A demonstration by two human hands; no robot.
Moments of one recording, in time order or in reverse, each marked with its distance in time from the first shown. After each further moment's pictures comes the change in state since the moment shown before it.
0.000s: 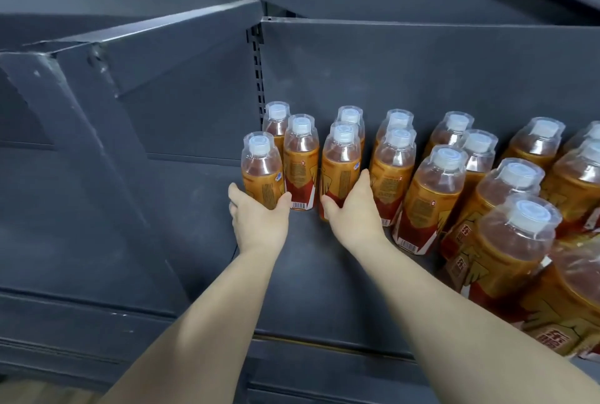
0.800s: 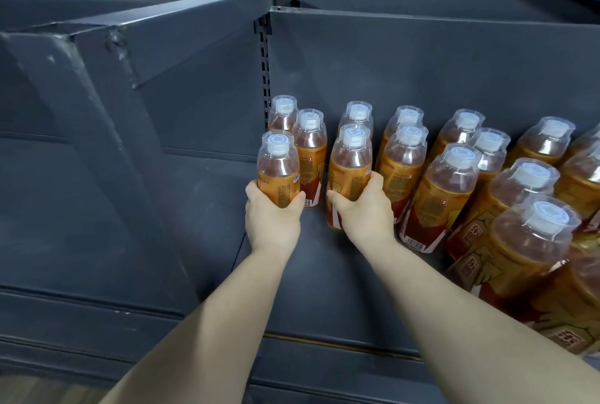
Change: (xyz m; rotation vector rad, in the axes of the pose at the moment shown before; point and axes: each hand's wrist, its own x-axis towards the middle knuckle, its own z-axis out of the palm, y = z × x) left_hand 0.002 -0.007 0.008 -0.047 -0.032 0.065; right_hand -0.005 -0.003 -0.003 -0.005 0.108 0.020
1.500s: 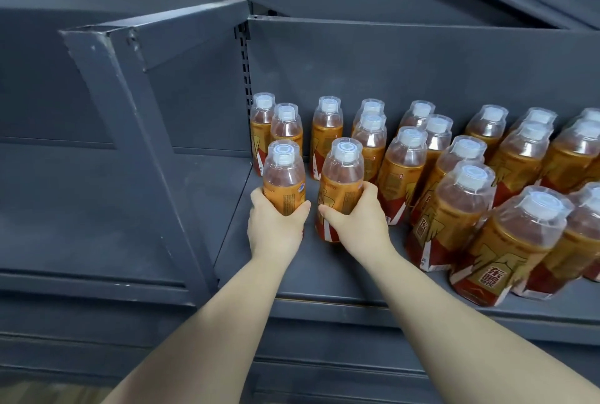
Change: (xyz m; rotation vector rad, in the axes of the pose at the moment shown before) left_hand -0.072 0.003 -0.010 0.069 -0.106 0.061; right_hand -0.063 0.026 -0.046 0.041 -0.051 -0.046
